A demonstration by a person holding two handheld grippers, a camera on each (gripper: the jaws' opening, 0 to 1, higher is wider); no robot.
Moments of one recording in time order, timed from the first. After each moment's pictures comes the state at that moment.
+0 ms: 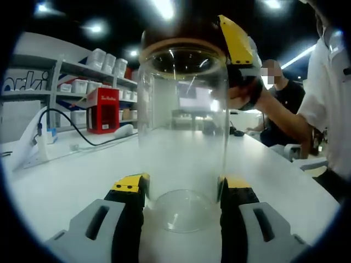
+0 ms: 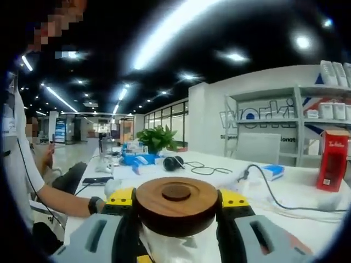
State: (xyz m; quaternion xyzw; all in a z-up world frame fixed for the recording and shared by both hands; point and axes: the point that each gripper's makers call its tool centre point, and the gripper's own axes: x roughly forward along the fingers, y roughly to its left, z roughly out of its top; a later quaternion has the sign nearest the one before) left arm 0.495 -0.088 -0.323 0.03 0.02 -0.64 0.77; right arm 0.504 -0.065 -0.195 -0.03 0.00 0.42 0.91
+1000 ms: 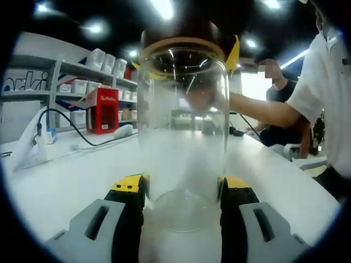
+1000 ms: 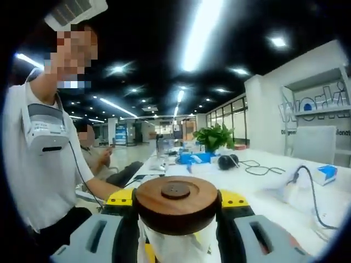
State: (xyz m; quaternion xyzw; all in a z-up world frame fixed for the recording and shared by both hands) left arm 0.495 -0.088 -0.323 0.03 0.02 -0.64 0.77; right arm 0.499 -0.057 -0.196 0.00 0.02 0.64 0.76
